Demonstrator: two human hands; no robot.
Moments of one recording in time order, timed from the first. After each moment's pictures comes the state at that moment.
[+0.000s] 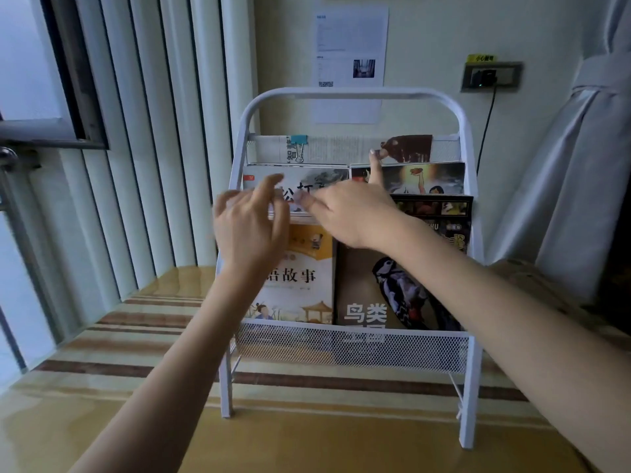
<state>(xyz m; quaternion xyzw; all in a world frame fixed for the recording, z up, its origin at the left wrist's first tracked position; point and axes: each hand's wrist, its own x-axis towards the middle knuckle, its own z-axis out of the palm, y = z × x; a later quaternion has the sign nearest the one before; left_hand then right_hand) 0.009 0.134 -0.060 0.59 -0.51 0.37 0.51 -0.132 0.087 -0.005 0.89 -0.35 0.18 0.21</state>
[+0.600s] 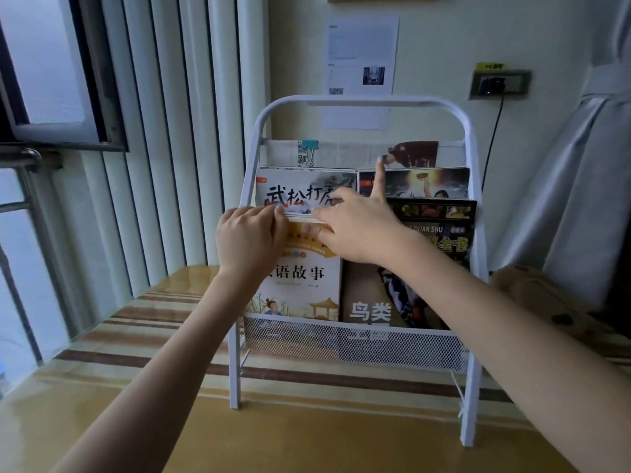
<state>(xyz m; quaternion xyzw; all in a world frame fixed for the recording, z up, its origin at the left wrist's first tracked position) 0.030 0.142 -0.077 0.60 -0.51 0.44 0.43 -0.131 0.093 -0.016 0.89 -0.34 0.11 0.27</state>
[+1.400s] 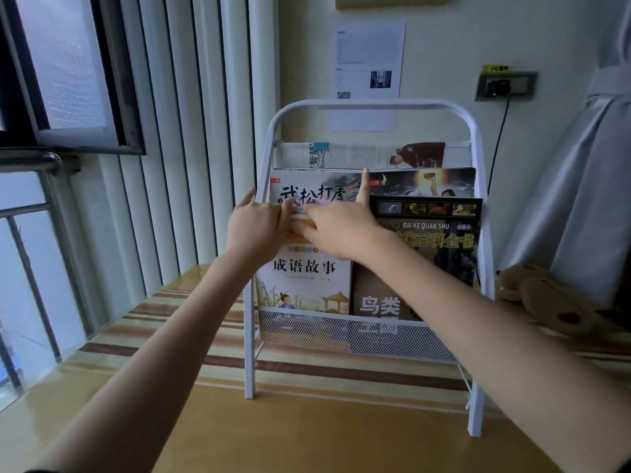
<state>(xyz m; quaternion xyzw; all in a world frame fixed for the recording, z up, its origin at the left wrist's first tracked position) 0.048 0.149 -0.056 0.68 -0.58 0.32 0.30 -0.097 0.106 -0.025 0.90 -0.36 0.15 0.21</state>
